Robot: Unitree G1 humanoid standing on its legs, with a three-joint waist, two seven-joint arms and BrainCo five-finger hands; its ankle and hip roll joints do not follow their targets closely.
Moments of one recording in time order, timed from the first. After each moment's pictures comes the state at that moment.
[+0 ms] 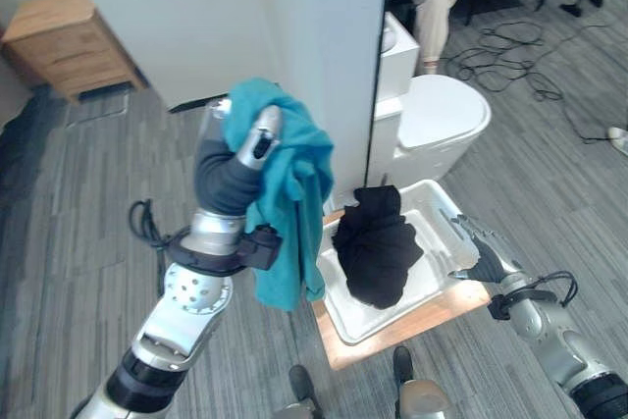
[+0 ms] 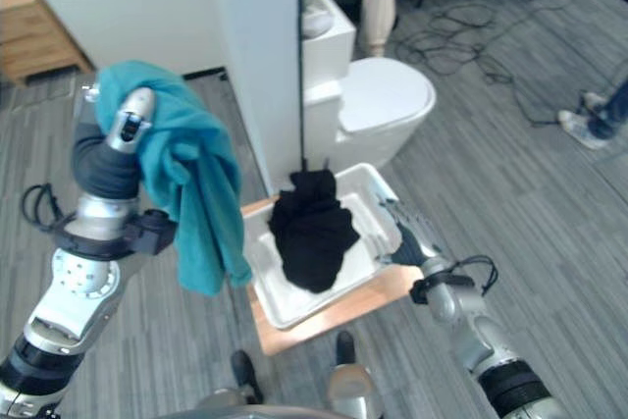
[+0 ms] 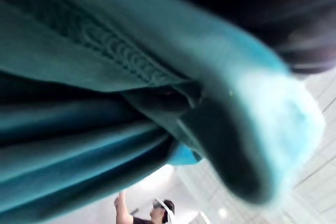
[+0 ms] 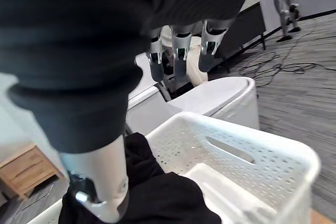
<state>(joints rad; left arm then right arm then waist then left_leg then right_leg) -0.25 0.61 -0.27 -0.51 -0.21 -0.34 0.16 -0.02 -0.63 0.28 0.17 -0.59 -0.09 -0.24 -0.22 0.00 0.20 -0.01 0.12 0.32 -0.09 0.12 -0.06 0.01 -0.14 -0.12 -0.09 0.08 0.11</state>
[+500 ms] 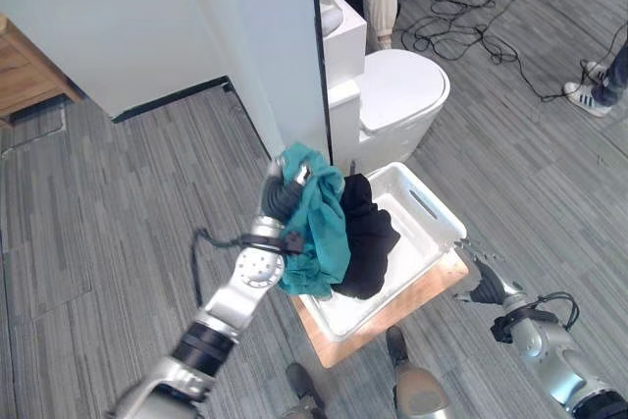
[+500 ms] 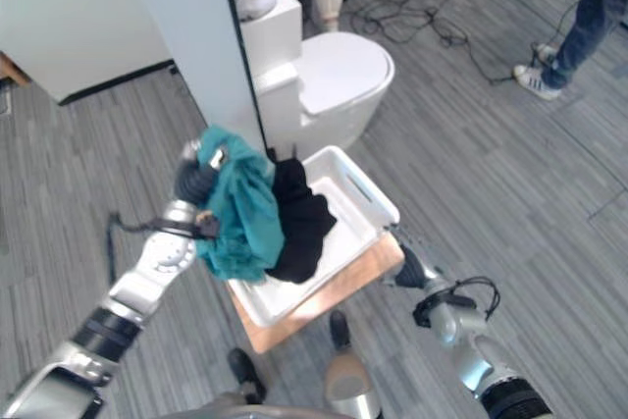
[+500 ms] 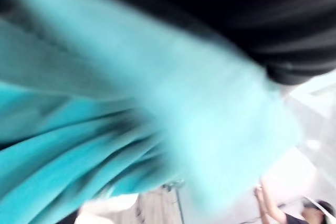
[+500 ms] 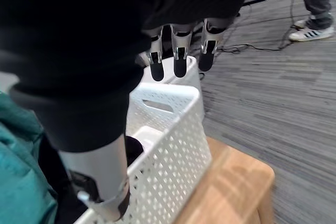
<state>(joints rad) -0.29 0.38 -0.38 0.18 -0.08 -0.17 0.27 0.01 -0.60 0.33 0.26 -0.59 -0.05 -0.24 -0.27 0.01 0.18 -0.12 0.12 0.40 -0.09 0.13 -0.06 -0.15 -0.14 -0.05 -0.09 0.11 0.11</state>
